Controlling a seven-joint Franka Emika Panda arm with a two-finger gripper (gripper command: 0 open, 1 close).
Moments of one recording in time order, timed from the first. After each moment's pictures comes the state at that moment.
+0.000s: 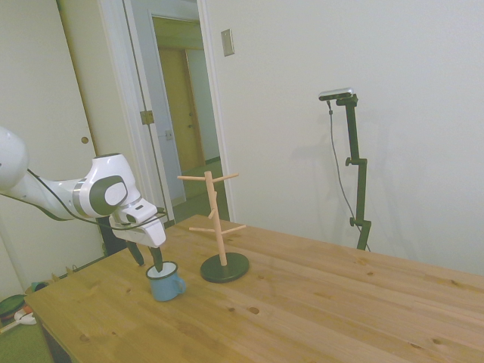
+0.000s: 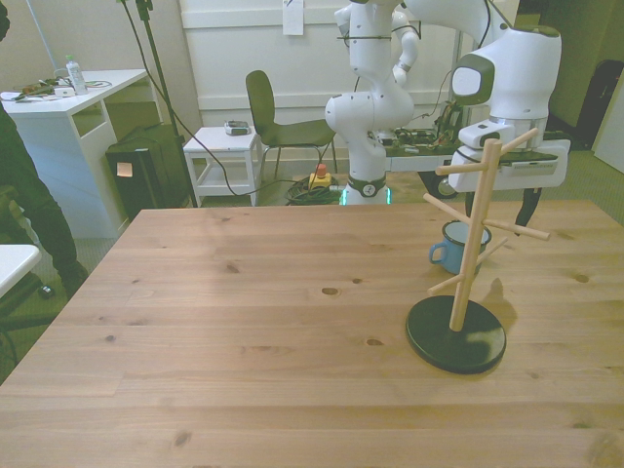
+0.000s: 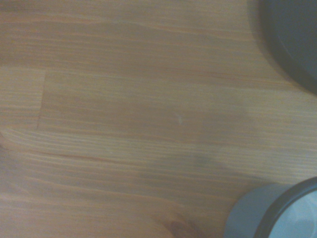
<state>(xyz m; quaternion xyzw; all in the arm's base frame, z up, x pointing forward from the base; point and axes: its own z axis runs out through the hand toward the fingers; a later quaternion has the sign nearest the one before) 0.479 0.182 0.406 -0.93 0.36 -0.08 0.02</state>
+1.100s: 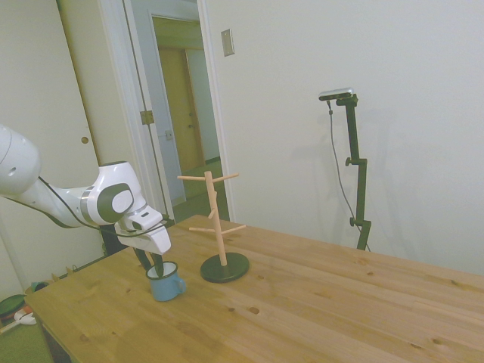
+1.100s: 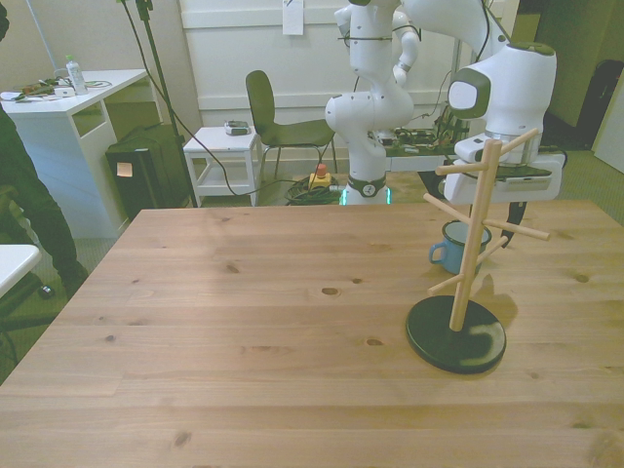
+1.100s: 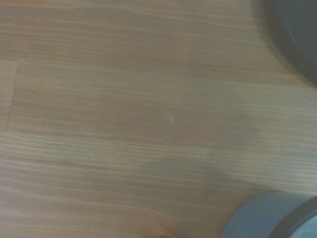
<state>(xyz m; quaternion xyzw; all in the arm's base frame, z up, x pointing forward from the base) 0.487 0.172 0.387 -0.93 0.36 -0.07 0.02</state>
